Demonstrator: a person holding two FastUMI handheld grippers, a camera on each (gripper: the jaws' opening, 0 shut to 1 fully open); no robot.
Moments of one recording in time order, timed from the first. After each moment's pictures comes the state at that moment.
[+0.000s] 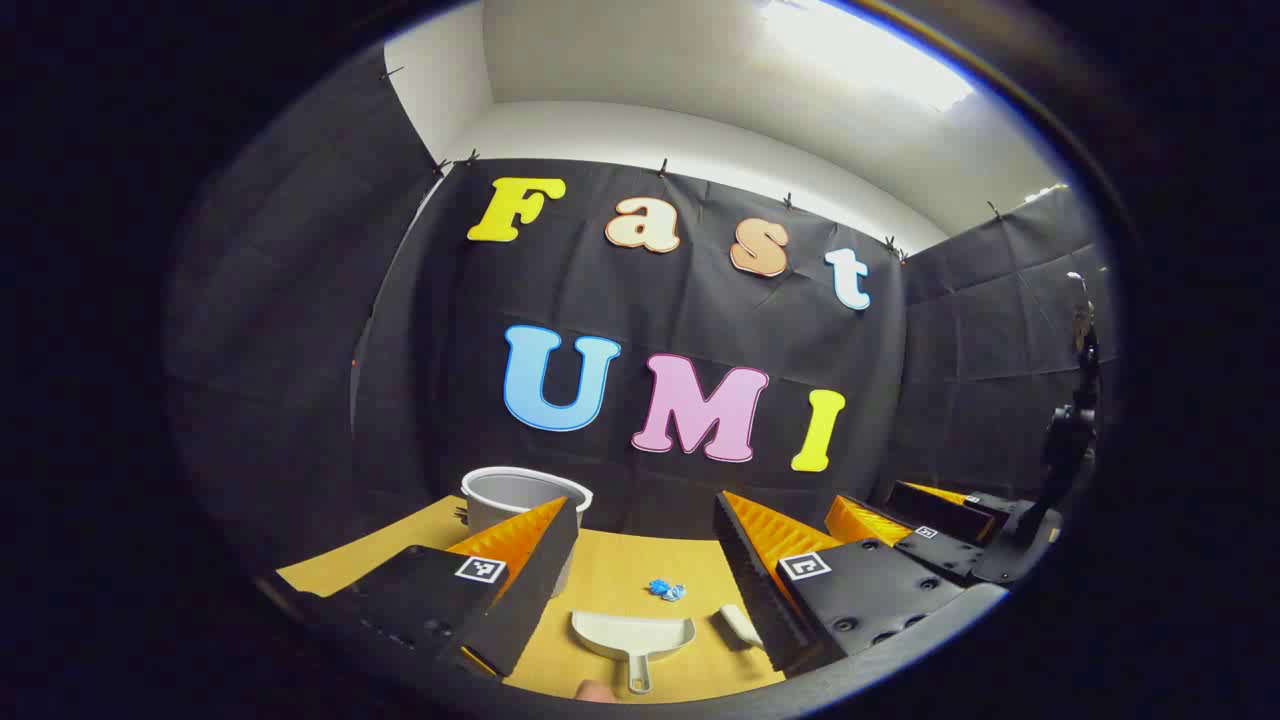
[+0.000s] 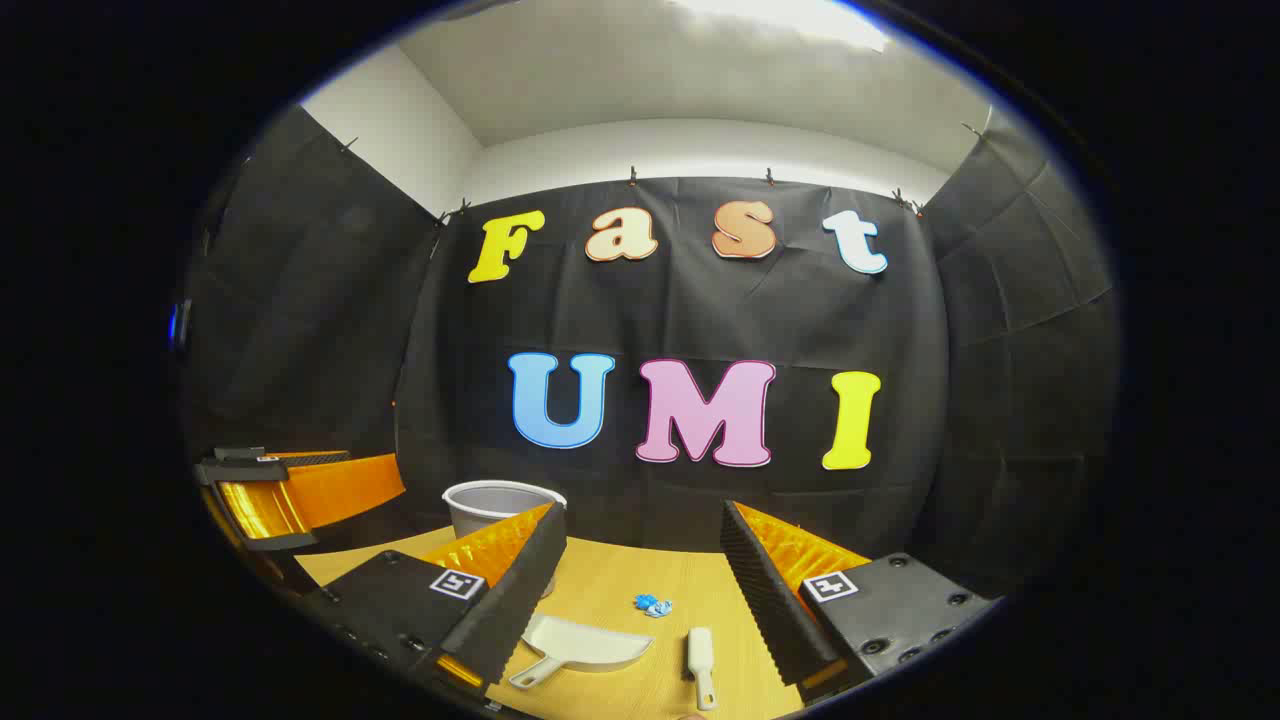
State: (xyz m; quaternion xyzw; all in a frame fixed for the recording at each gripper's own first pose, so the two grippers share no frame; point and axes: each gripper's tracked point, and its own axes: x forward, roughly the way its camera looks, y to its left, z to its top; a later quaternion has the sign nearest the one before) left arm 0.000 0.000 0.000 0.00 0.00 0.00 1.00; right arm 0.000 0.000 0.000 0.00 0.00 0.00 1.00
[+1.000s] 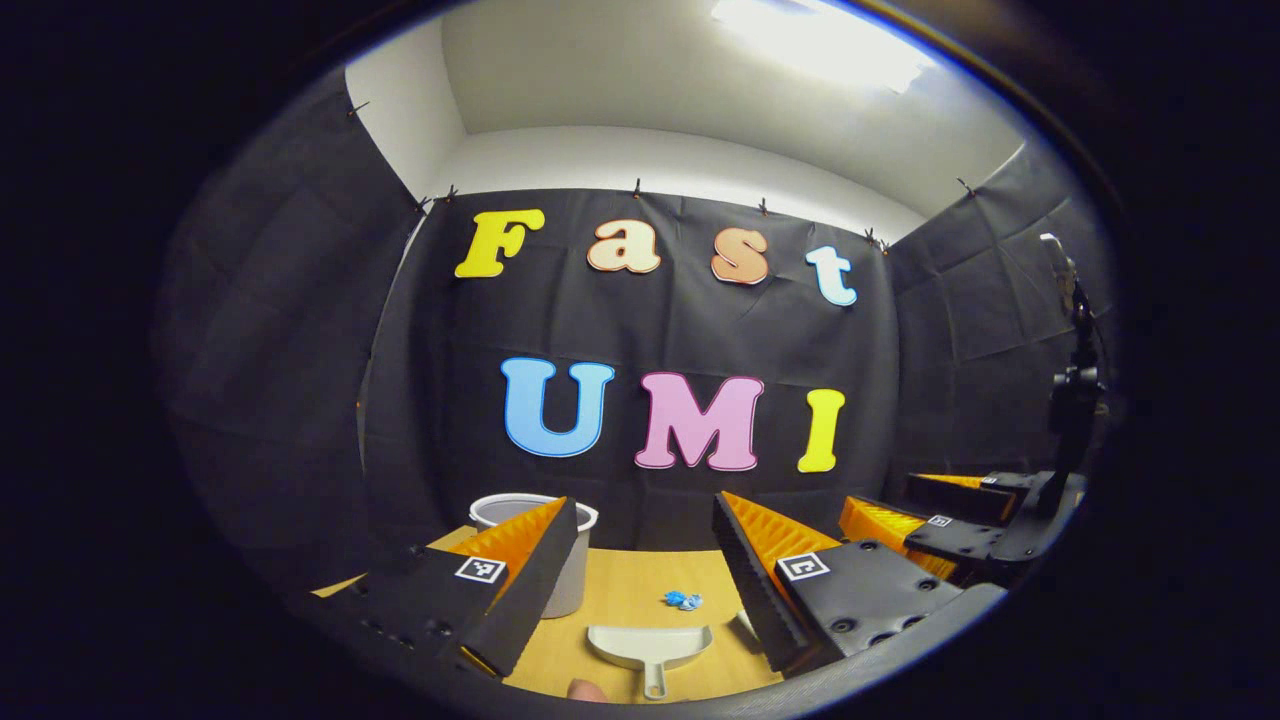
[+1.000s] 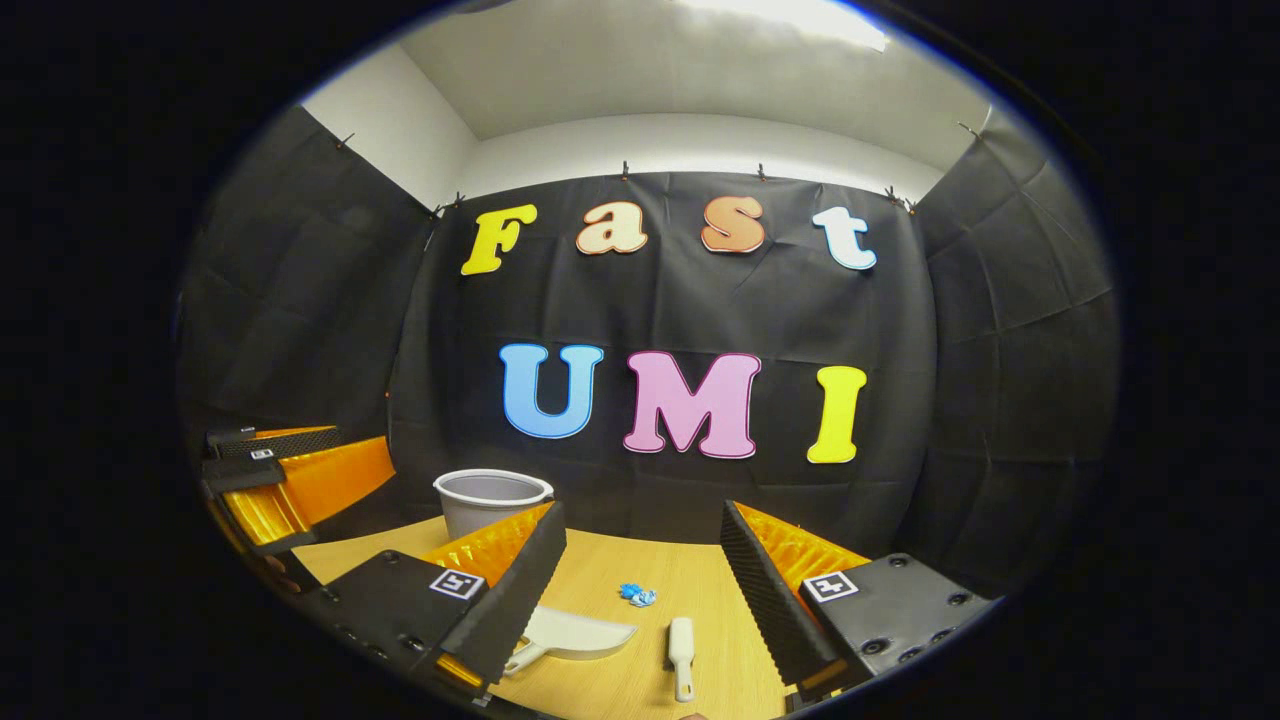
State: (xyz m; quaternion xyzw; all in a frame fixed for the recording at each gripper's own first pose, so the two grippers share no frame) left arm -0.010 -0.021 -0.003 0.05 -0.03 0.00 1.00; right arm -0.013 -0.022 -0.005 0.00 0.02 -0.01 1.00
